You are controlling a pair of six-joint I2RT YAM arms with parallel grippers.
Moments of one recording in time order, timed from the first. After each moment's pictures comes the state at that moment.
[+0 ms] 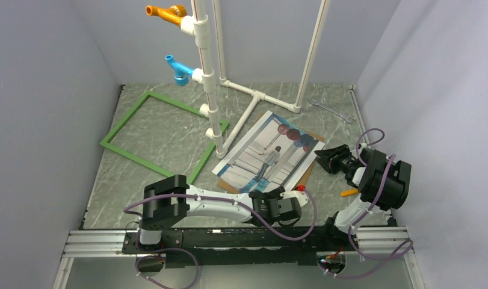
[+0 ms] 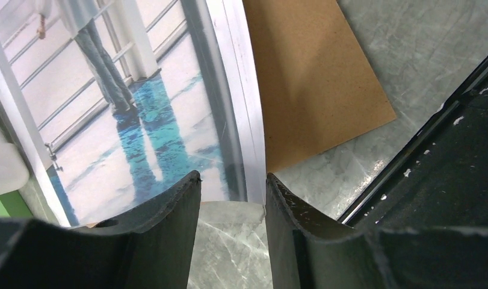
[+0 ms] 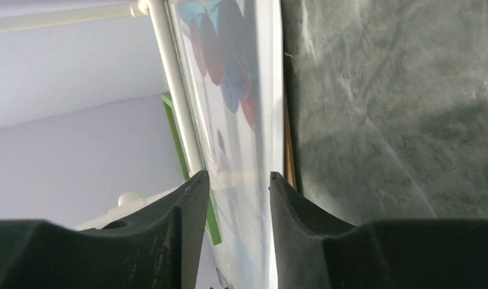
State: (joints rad) left arm -1.47 1.91 1.33 -0.47 -0.54 -0.20; right arm -0.50 1.69 0.43 0.59 -0.90 0.92
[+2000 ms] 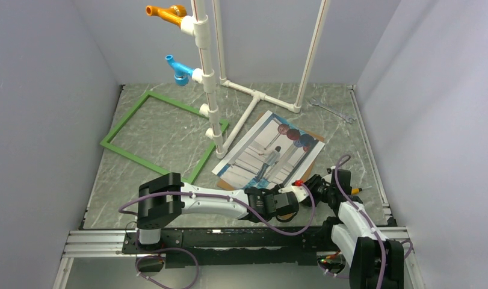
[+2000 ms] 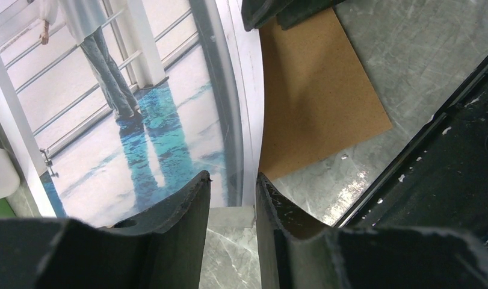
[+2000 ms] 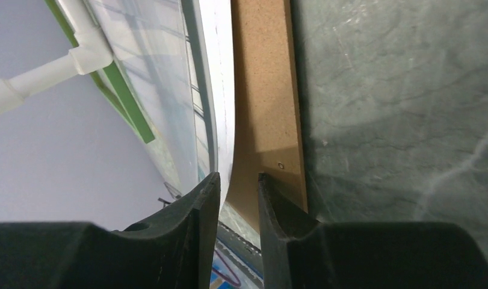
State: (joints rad) left arm -1.44 1.86 1.30 -0.42 -0.50 -0.20; right arm -0.12 0.86 0.14 -0.24 -0.67 0.86
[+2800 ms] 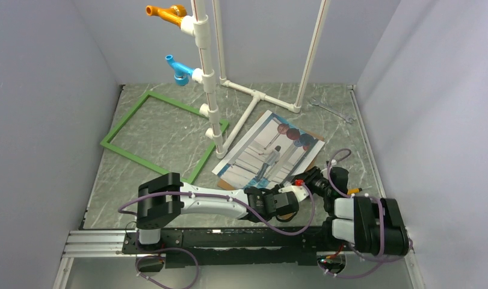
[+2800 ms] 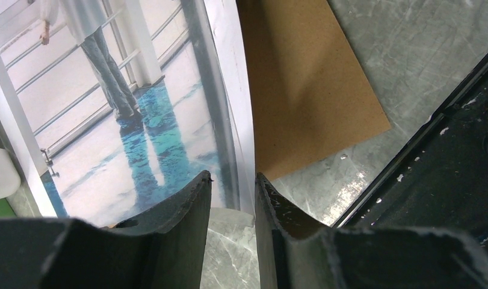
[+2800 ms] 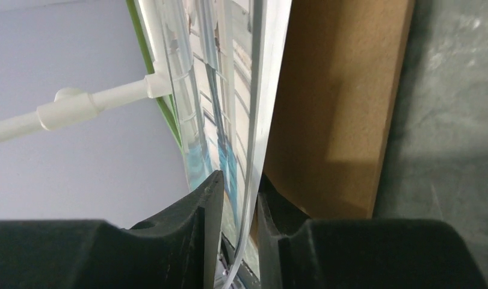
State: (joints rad) left arm -1.44 1.85 1.30 -0.42 -0.49 -0.20; right arm -0.08 1.19 0.01 0.58 -0.71 1.09
